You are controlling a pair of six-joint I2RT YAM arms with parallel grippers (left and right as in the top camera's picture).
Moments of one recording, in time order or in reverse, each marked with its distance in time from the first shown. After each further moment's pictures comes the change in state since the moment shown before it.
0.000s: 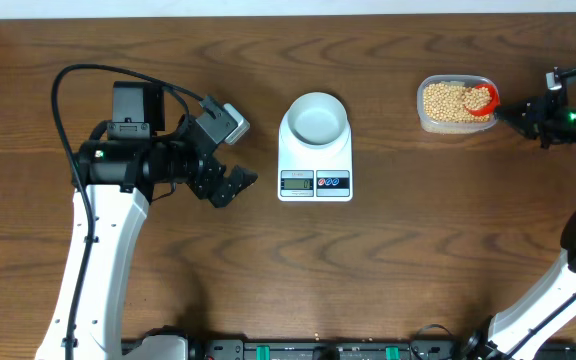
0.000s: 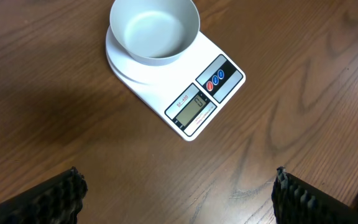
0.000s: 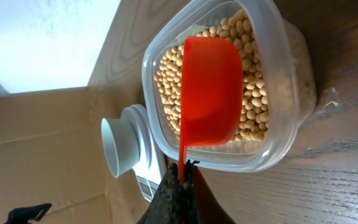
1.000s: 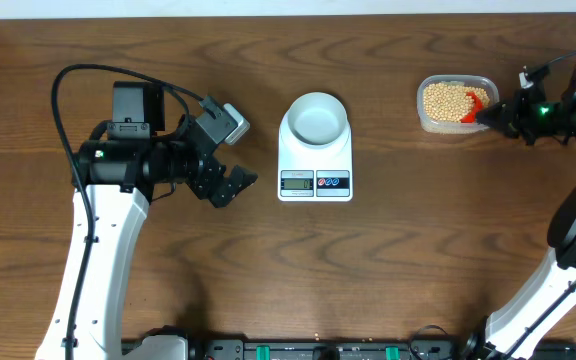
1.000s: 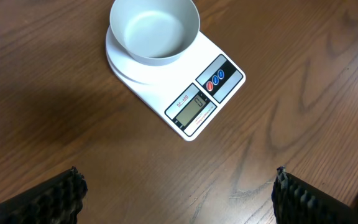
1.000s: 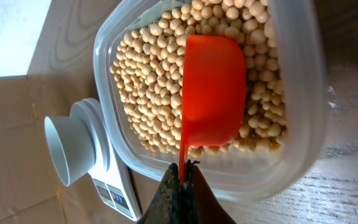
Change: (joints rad) left arm 0.000 0.000 0.000 0.000 0.000 0.000; right arm 0.104 0.000 0.000 0.013 0.214 0.009
